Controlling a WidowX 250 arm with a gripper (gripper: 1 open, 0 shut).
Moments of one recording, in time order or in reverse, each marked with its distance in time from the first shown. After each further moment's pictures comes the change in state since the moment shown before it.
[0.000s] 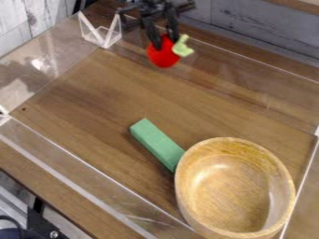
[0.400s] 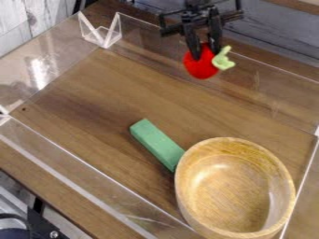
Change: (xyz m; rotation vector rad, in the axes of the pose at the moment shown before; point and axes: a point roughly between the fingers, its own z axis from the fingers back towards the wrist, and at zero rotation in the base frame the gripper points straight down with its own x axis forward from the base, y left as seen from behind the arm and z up) arm -0.039 -0.038 -0.004 0.028 -0.043 -0.096
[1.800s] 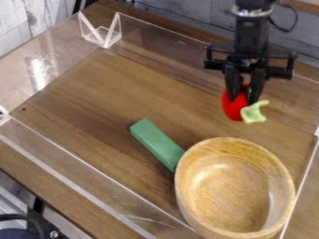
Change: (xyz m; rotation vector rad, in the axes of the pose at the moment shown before) arm -0.028 -0.033 -0.061 0.128 -0.052 -0.474
